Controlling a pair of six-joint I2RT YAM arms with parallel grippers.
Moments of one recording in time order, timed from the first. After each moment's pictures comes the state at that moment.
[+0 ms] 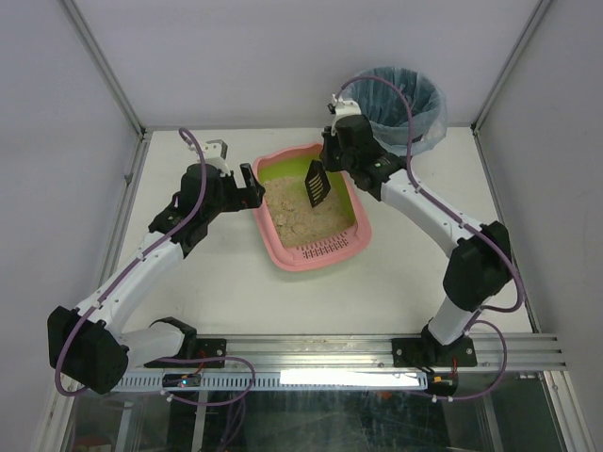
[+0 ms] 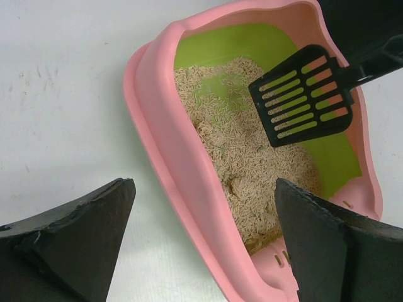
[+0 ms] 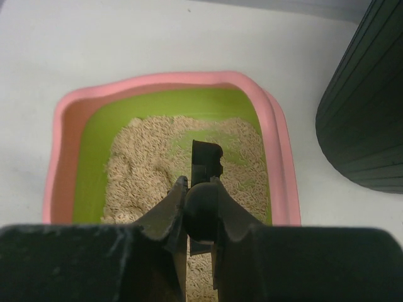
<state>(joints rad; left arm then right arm) -0.42 1.15 0.94 -0.22 -0.07 -0.42 0.60 1.67 1.50 -0.28 0.16 0.26</state>
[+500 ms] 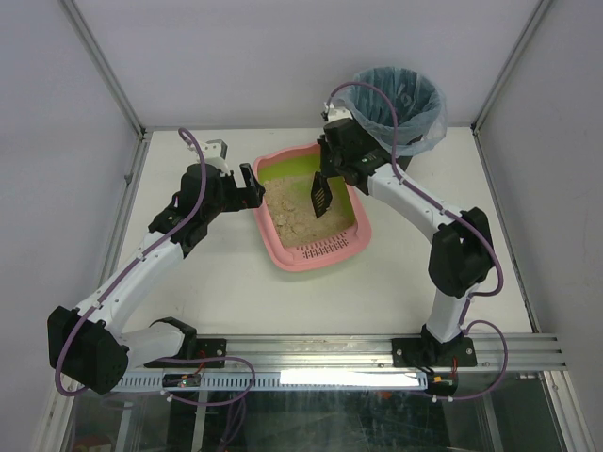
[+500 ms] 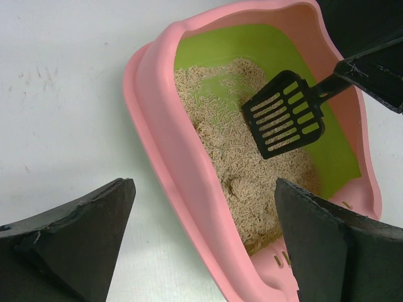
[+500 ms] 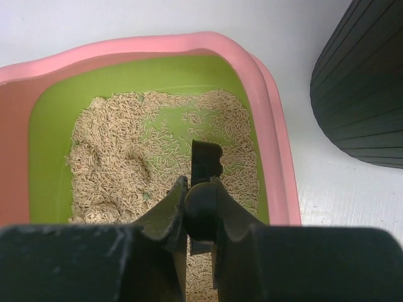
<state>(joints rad) -0.42 1.15 0.94 -0.22 -0.07 -0.42 0.60 1.81 1.58 -0.40 0.22 0.28</state>
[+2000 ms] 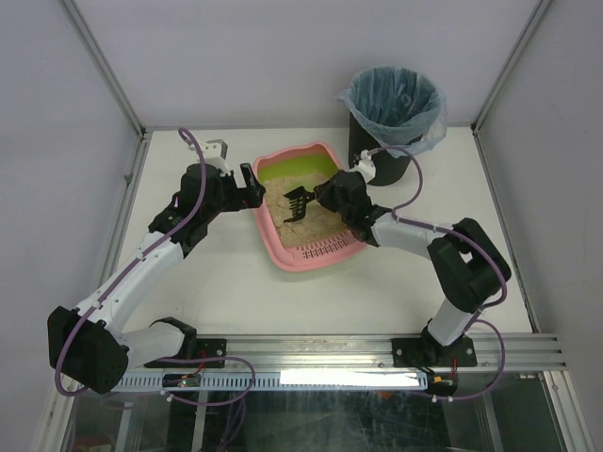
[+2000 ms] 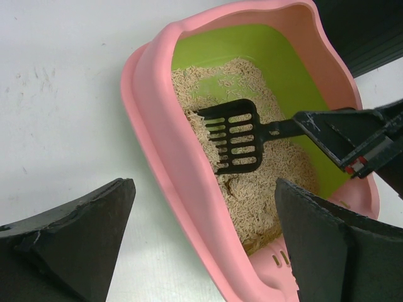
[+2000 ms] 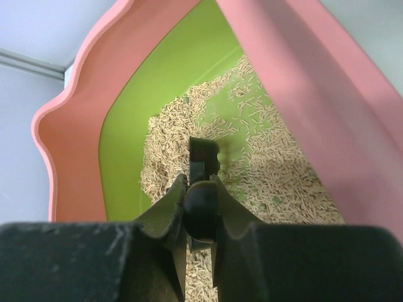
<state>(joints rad) -0.42 1.15 0.94 -0.21 -0.07 -0.42 0.66 1.71 0.99 0.28 0.29 0.92</state>
